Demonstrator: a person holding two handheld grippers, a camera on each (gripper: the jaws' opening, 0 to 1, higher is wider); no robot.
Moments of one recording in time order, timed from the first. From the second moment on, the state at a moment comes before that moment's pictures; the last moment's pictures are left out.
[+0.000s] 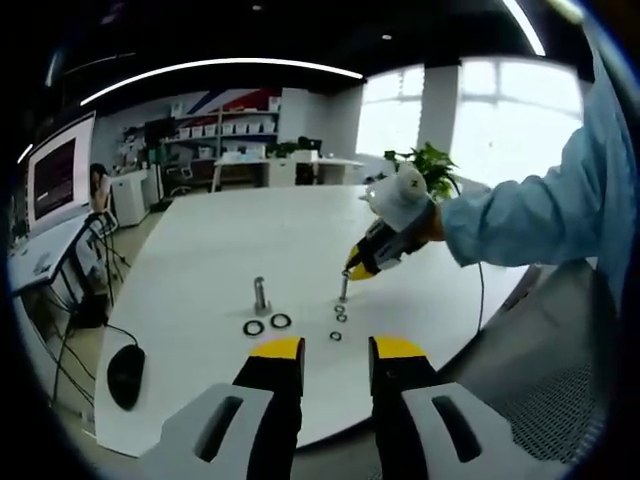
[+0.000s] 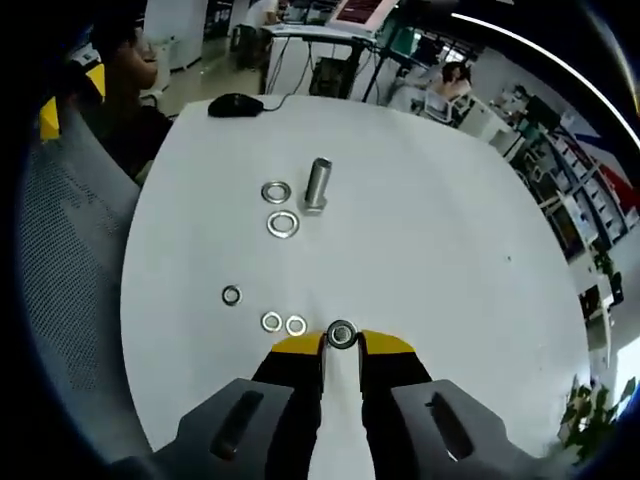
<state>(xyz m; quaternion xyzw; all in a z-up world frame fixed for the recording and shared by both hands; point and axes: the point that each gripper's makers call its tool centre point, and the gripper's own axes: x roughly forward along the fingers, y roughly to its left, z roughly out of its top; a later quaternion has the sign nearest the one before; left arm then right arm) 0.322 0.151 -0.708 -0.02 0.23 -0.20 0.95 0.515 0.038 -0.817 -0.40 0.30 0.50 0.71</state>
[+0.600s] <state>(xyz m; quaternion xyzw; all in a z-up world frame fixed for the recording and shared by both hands) 0.322 0.151 -0.708 -0.02 0.23 -0.20 0.95 0.512 0.039 -0.822 -0.38 0.31 0.50 0.71</state>
